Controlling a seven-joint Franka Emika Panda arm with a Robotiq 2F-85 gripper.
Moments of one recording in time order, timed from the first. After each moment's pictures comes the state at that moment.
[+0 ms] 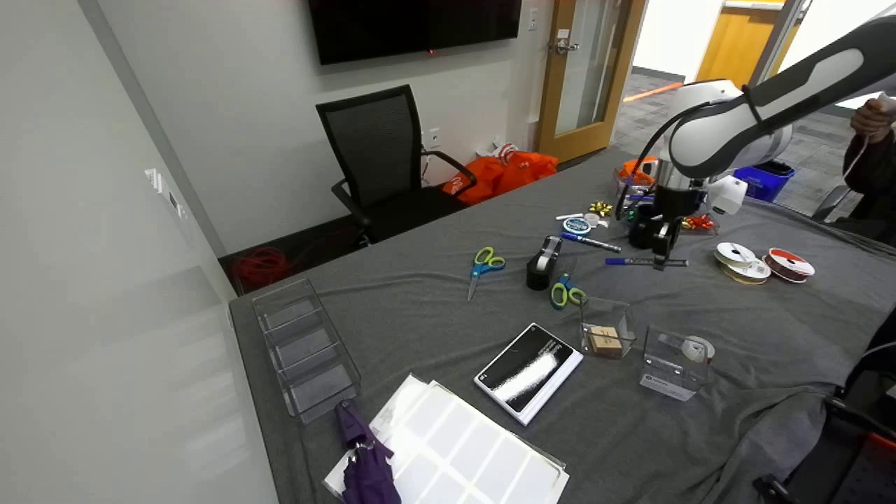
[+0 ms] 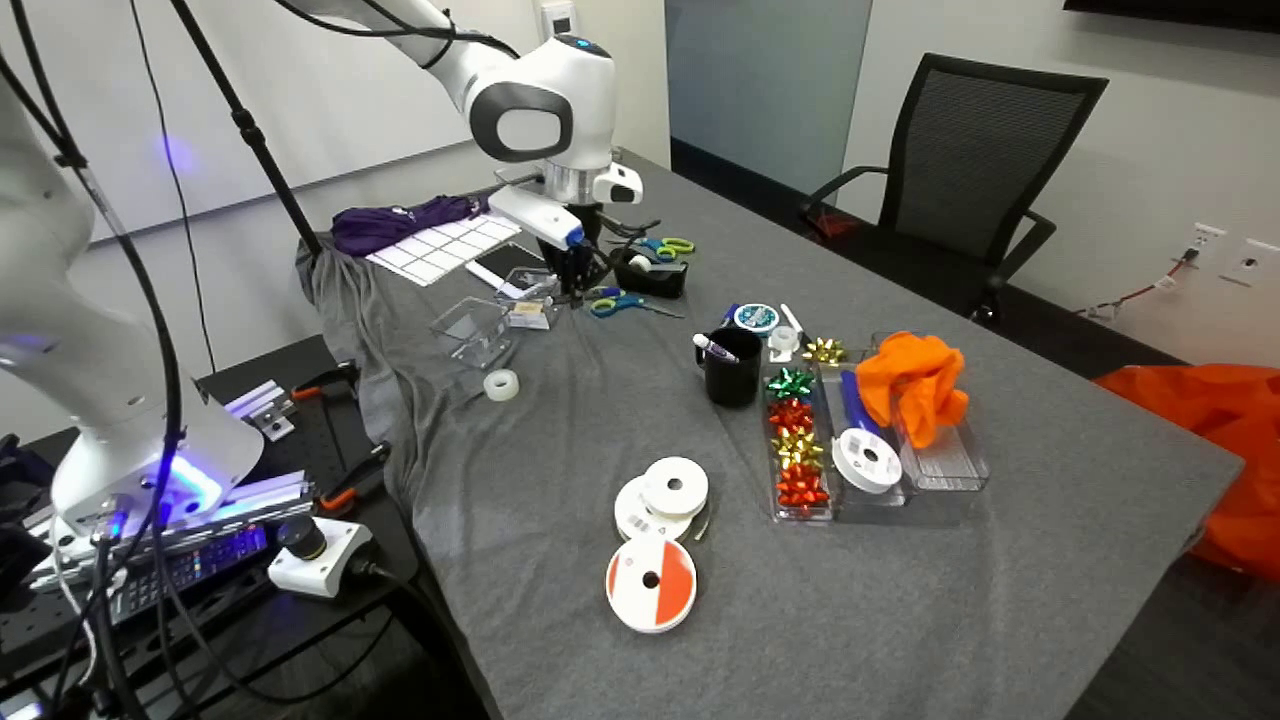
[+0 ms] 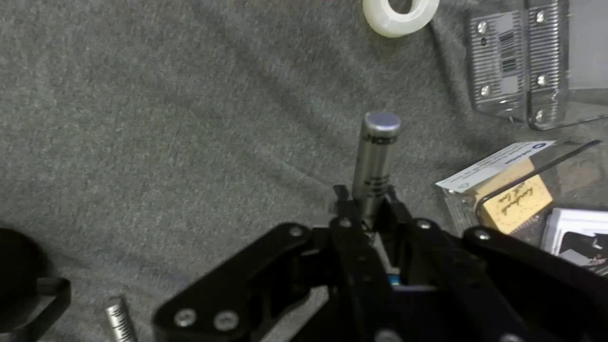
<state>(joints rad) -0.23 0.36 0.07 -2.08 0.02 2.27 -0.49</state>
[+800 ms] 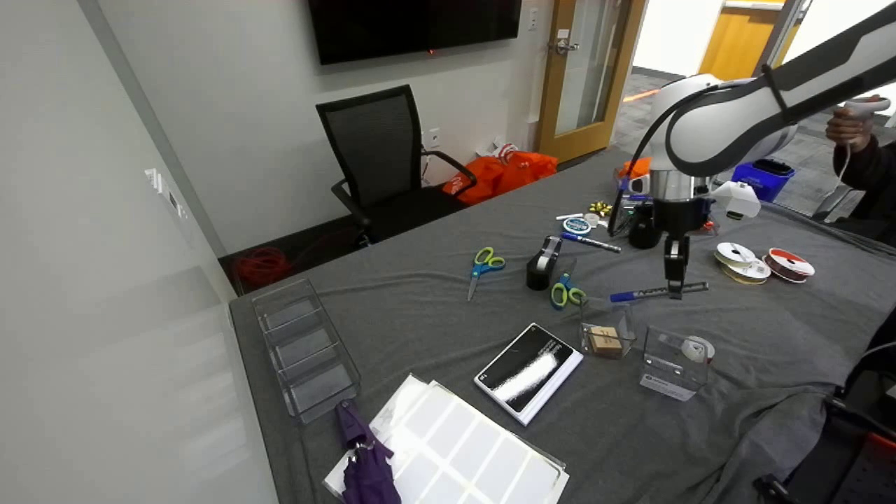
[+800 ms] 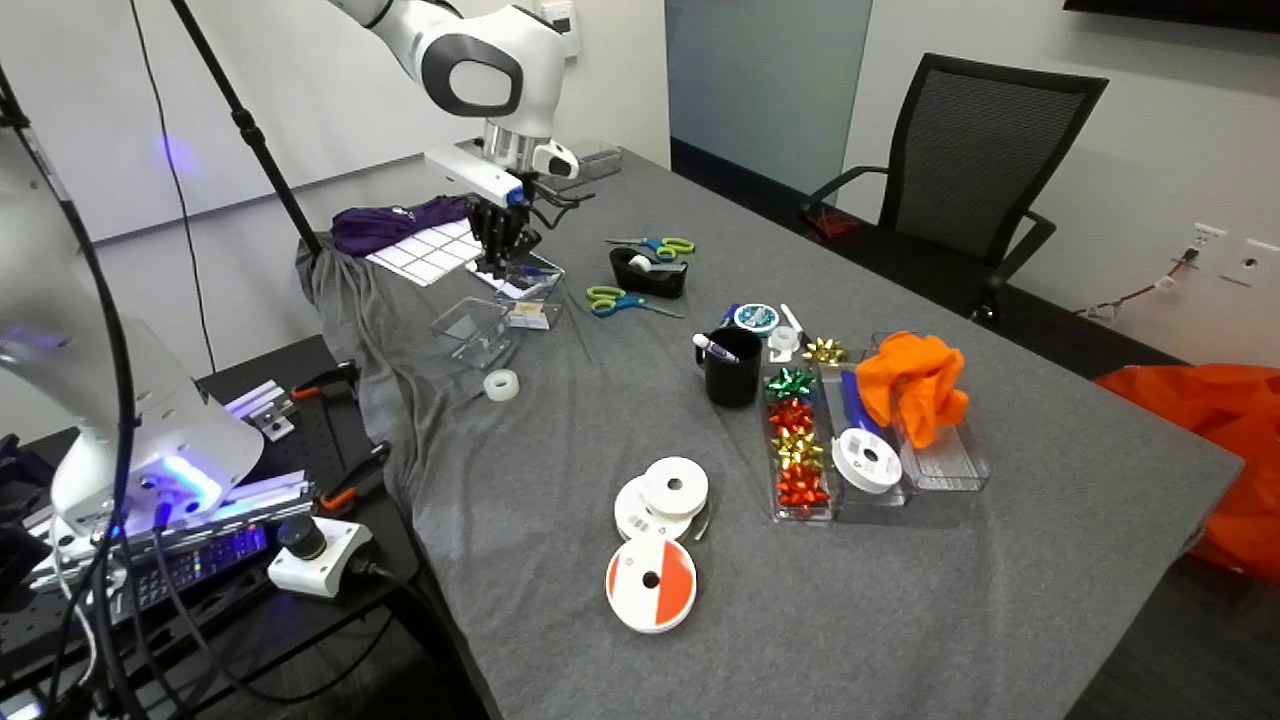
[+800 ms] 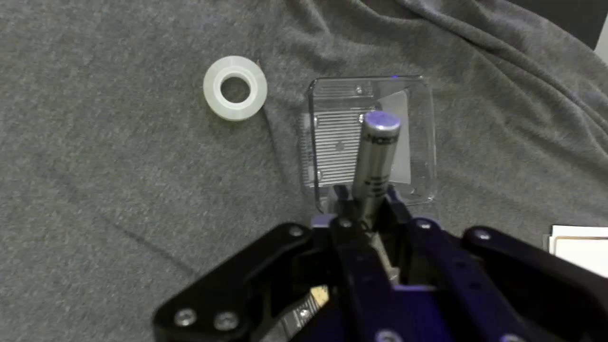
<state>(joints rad) -0.08 0.23 0.08 -2.16 0.08 2.02 -0.49</state>
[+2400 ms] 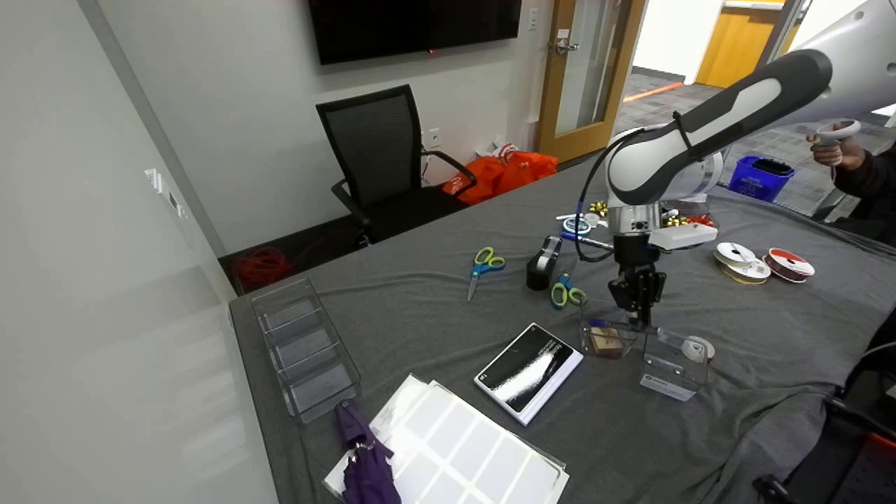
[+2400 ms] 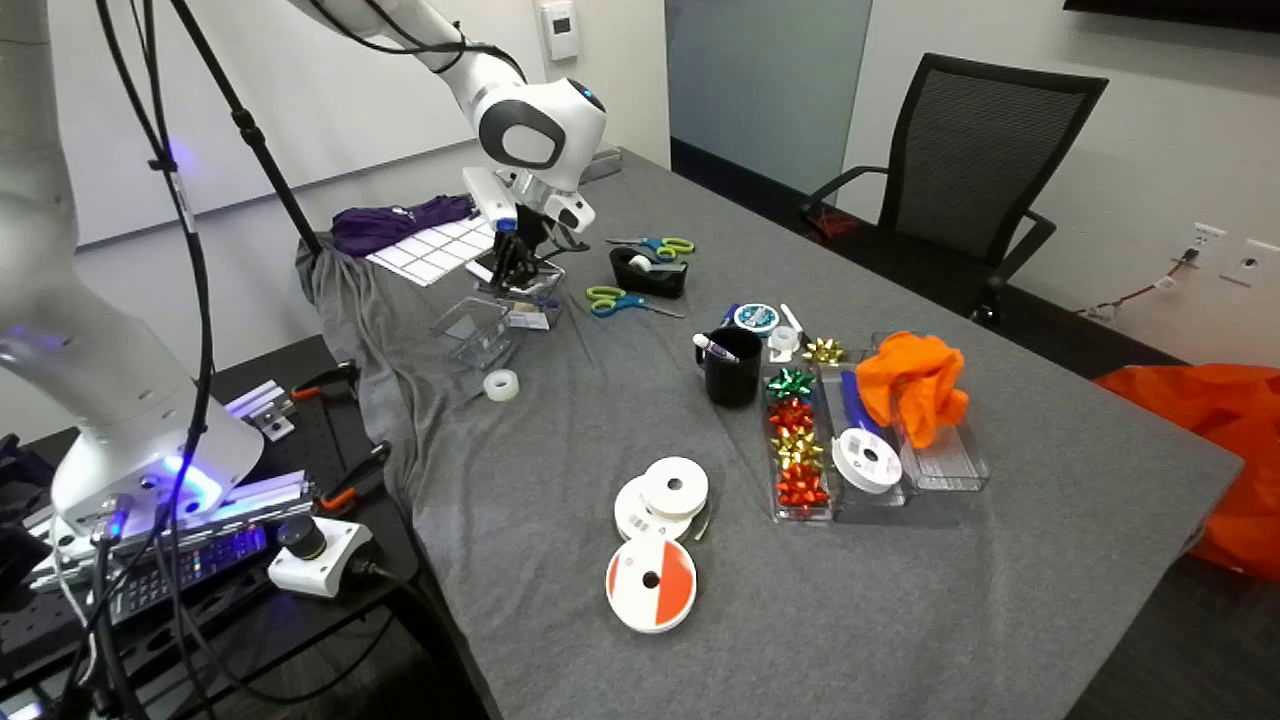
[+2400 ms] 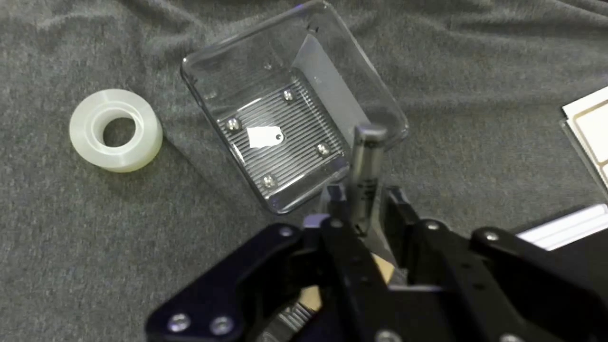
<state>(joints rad) -0.05 0.51 0.07 -1.97 0.23 1.95 -0.07</state>
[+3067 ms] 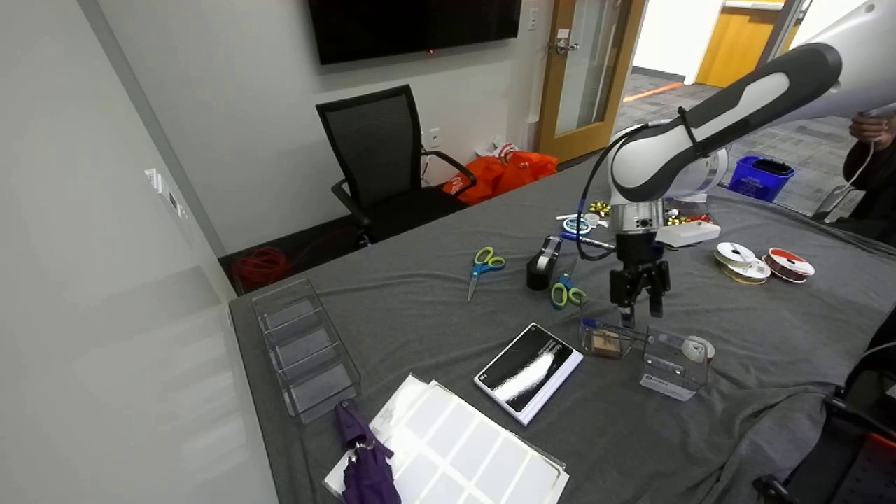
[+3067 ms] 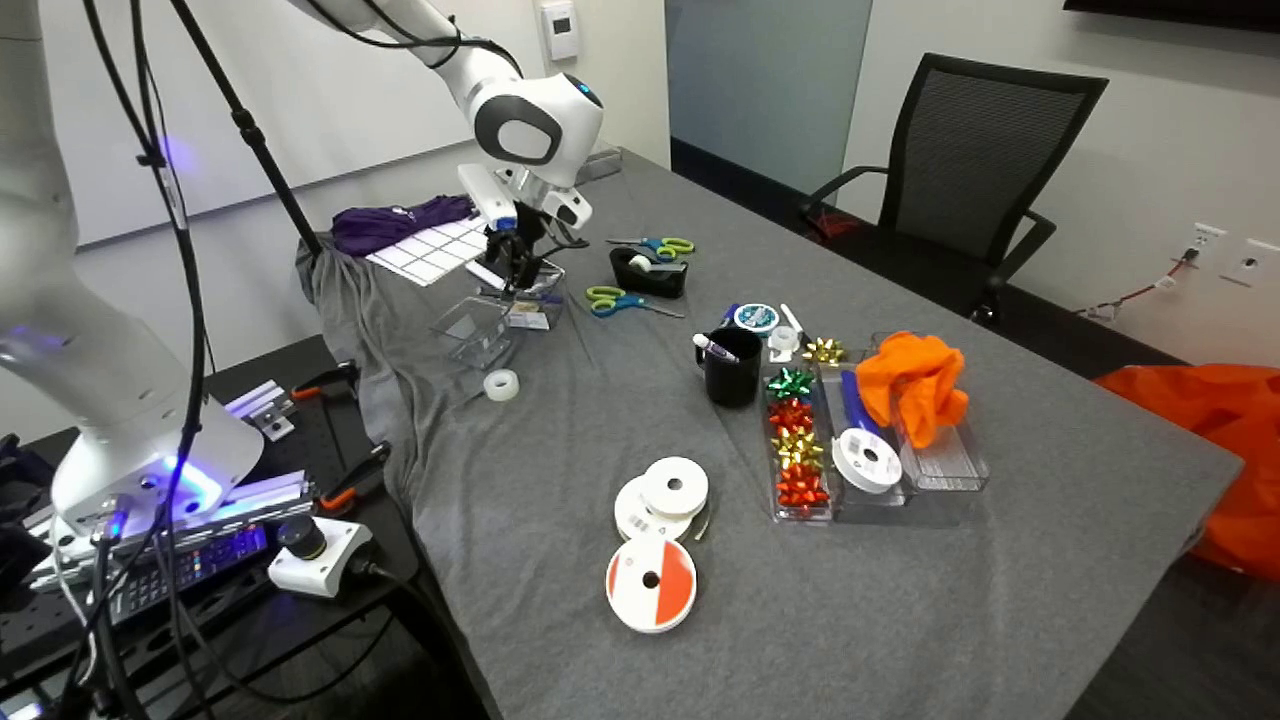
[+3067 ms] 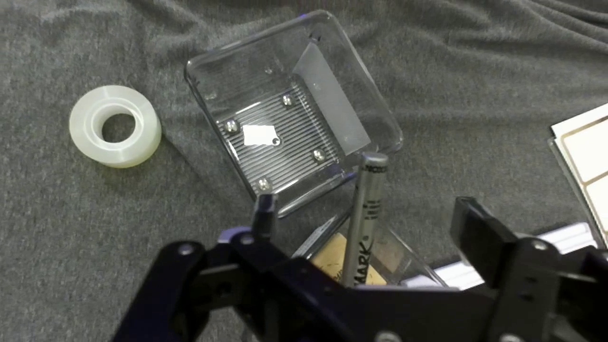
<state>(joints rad) -0.05 0.48 0.07 -1.99 0.23 1.94 -0.13</state>
